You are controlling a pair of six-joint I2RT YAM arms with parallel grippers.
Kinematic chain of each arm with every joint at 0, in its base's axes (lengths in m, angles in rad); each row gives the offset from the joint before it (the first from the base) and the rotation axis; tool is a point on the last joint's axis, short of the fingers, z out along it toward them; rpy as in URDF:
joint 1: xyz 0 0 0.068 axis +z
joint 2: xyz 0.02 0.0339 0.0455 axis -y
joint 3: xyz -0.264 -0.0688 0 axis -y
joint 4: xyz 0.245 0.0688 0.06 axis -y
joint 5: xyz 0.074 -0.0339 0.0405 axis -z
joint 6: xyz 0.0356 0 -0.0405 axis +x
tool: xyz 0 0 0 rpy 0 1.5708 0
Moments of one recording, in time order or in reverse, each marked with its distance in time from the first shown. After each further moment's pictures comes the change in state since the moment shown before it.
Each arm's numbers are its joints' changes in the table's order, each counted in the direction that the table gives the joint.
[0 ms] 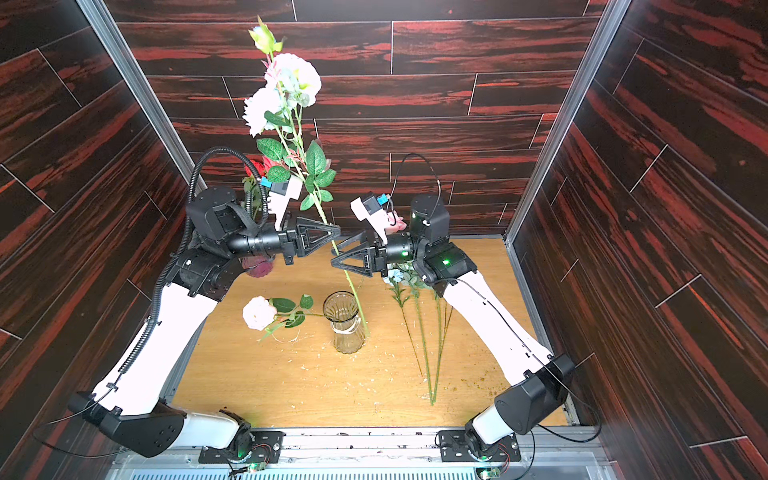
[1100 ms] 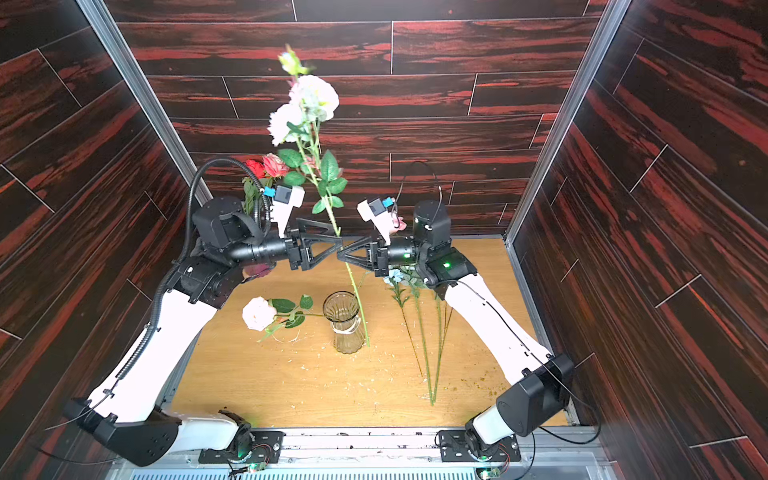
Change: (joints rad) left arm -0.008 0.075 -0.125 -0.036 -0.185 0.045; right arm -0.053 0.030 -0.107 0.022 0.103 0.028
